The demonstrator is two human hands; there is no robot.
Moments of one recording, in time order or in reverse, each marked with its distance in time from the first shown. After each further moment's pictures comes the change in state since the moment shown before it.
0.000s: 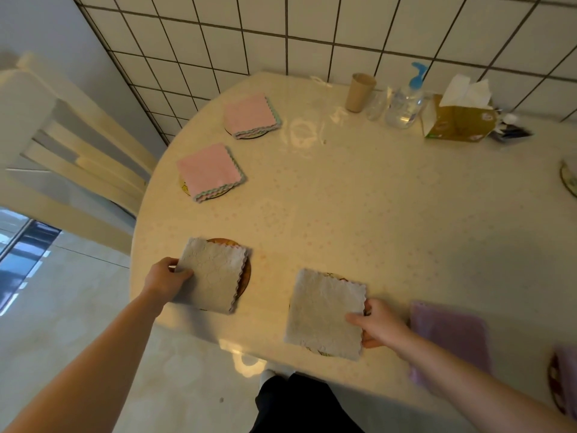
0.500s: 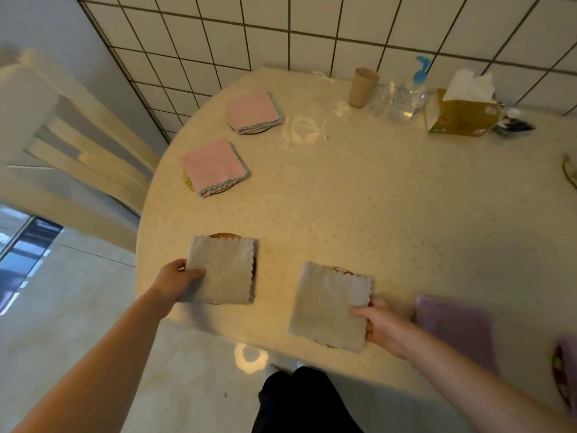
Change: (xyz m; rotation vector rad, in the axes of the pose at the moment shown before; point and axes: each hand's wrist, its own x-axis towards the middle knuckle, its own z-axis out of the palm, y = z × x) left_hand -0.013 -0.006 0.001 -0.249 -0.165 -0.037; right_hand 0.010 0.013 0.019 0.600 -0.107 0.144
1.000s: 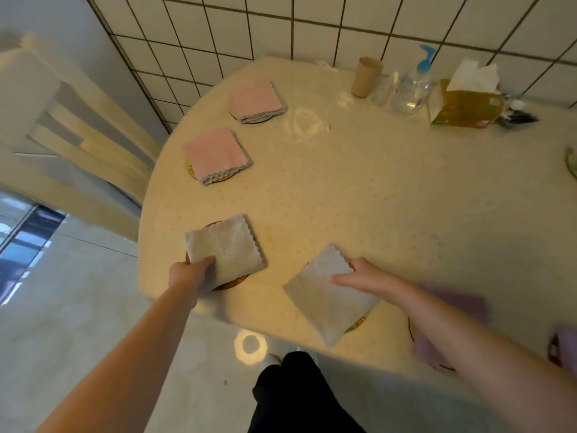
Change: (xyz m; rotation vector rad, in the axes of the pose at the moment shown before) left_hand -0.016 -0.002 0.034 -0.149 0.271 -0.251; right_hand 0.007 -0.056 0.016 -0.864 -0.064 -0.181
